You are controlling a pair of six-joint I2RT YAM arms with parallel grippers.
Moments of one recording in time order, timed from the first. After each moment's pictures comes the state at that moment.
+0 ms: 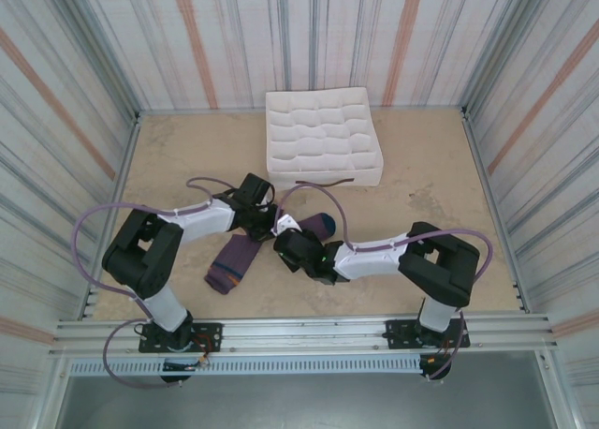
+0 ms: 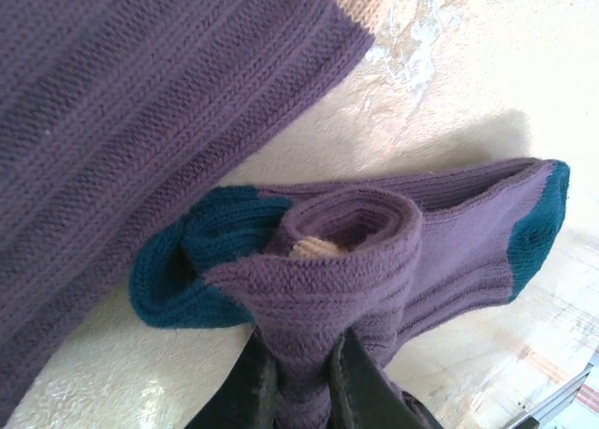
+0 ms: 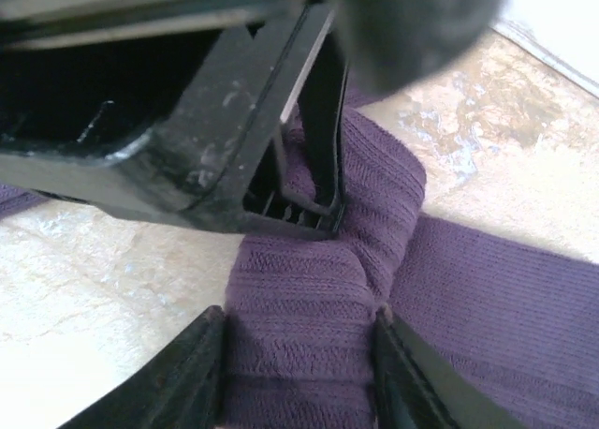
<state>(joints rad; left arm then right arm) -0.56 1.68 0.90 -0.30 0.37 -0.94 1.16 1.74 0.85 0.03 0.51 0.26</state>
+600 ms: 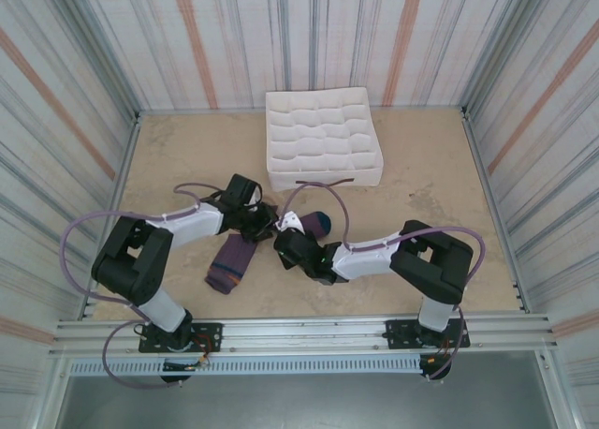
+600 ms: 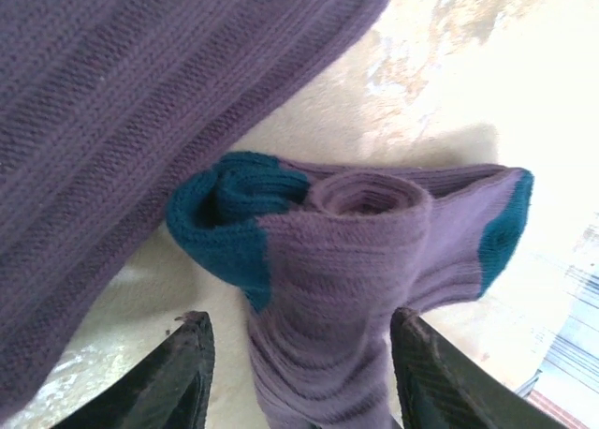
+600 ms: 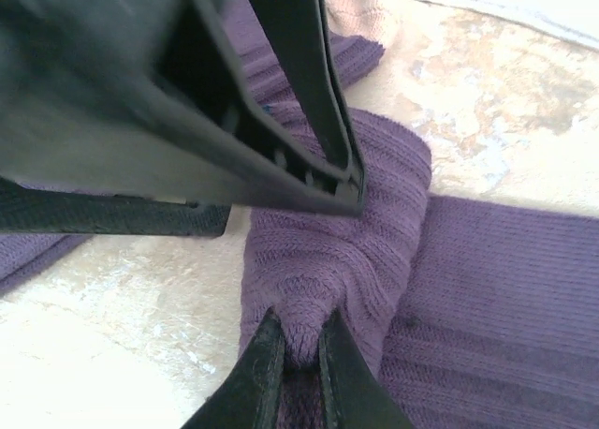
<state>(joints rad) -0.49 1.60 0.82 -0.25 0.43 -0.98 1.13 1.77 0.81 0.19 0.47 0.44</state>
